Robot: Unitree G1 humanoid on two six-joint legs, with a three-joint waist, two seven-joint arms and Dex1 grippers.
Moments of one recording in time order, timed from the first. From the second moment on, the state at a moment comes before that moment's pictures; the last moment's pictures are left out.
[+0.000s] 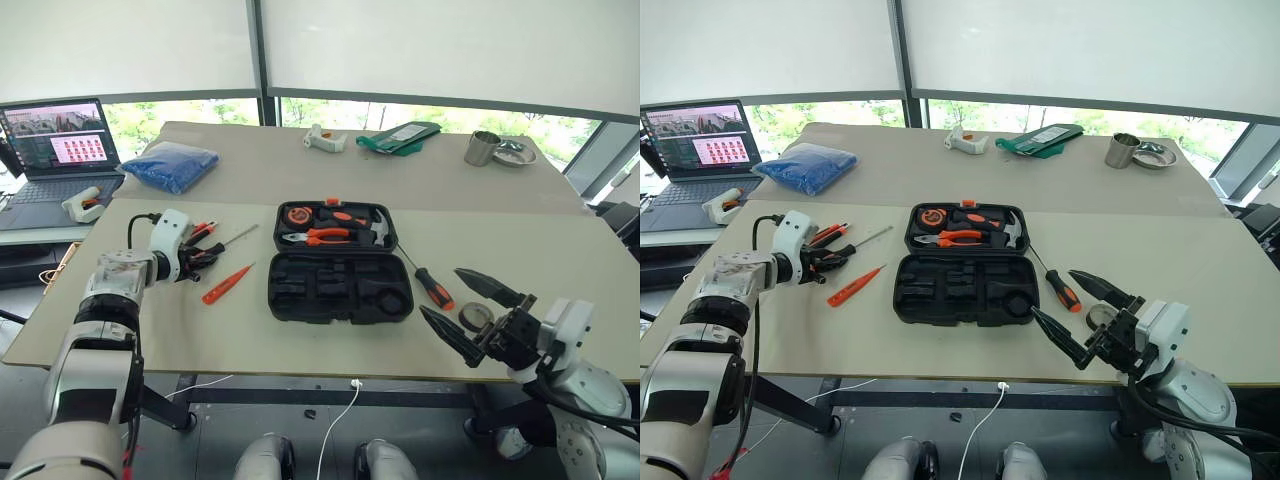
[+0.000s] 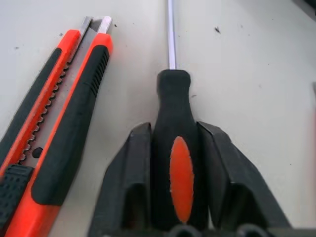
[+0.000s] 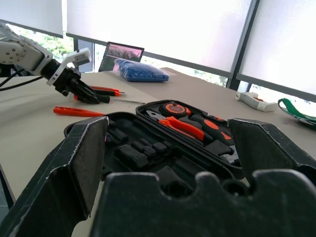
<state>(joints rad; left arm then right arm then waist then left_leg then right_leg) -0.89 0.65 0.00 1.00 -0.09 0.27 -0.80 0.16 -0.50 -0.26 -0.43 0.56 -0.03 0.82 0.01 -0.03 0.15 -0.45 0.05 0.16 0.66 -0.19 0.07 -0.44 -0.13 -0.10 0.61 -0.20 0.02</state>
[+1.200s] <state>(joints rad) -1.02 0.40 -0.33 0.97 0.22 -0.37 -1.04 -0.12 -0.73 -0.28 -0.19 0.57 0.11 0.99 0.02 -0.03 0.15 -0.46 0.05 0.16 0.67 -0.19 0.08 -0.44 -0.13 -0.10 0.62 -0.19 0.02</state>
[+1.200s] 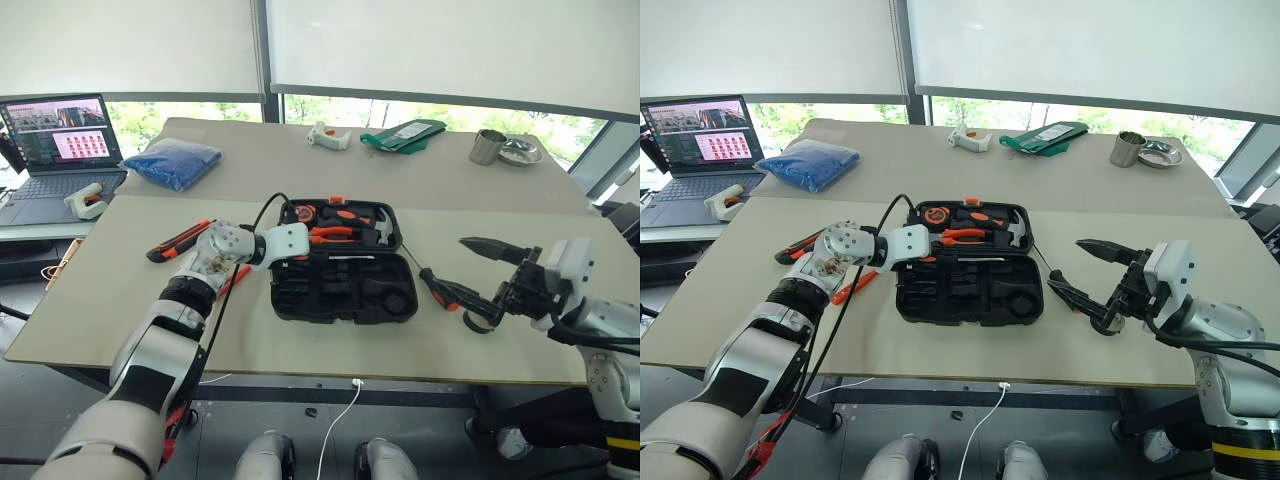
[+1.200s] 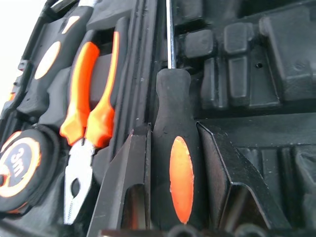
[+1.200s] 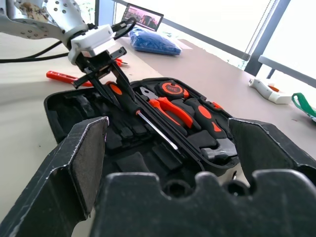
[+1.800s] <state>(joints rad) -1.04 0.35 -0.19 1.02 0.07 -0.40 -1.11 -0.05 -0.72 -0.30 -0.26 0.64 0.20 0.98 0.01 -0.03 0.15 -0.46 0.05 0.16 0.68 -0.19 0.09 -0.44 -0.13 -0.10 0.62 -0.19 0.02</state>
